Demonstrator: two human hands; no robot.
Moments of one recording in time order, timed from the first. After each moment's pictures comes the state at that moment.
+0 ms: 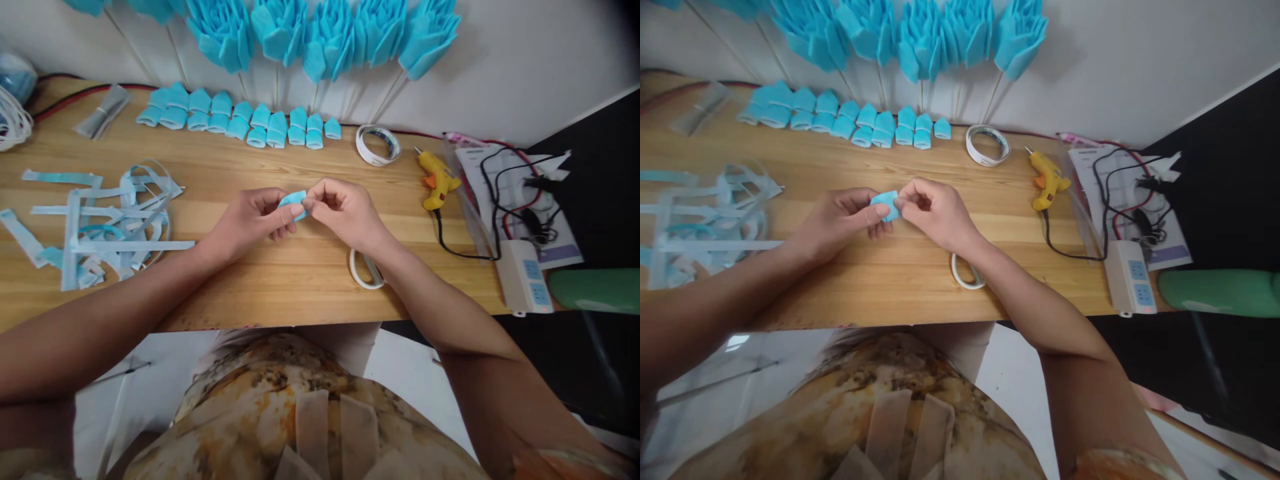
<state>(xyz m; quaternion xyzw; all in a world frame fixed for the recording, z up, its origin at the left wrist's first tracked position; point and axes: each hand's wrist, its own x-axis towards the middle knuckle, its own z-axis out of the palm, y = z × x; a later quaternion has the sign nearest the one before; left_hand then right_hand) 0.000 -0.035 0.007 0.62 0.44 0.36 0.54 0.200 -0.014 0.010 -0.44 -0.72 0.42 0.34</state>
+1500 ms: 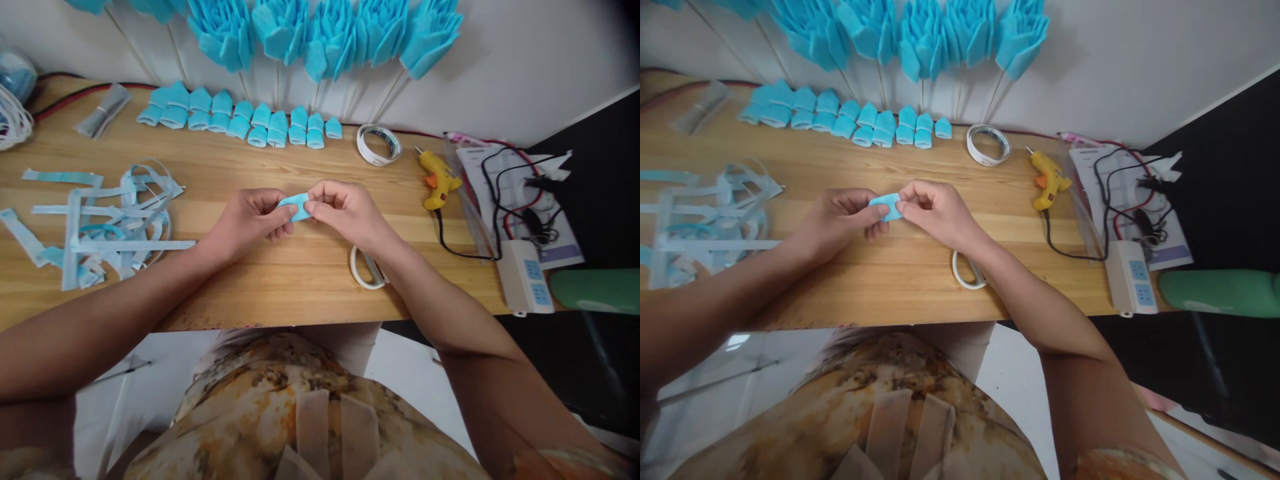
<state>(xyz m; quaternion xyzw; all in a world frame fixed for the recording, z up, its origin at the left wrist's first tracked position) -0.001 -0.036 0.010 0.62 0.46 0.36 0.52 0.204 -0.013 0.015 -0.42 -0.69 0.50 0.31</state>
